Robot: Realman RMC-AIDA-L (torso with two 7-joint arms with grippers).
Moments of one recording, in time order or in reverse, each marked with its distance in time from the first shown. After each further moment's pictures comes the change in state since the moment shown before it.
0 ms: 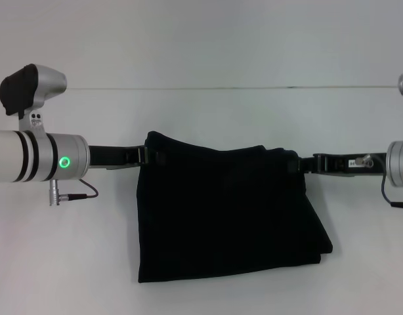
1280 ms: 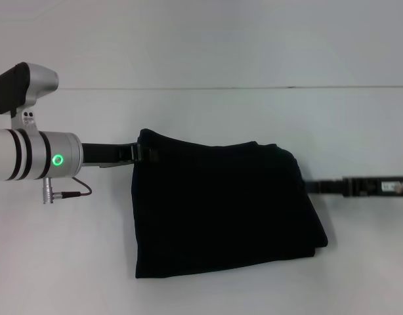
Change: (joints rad) left arm 0.004 0.011 -0.013 0.001 0.008 -0.006 -0.007; right arm -0.113 -0.034 -0.002 -0.074 0.045 -0.198 -0.127
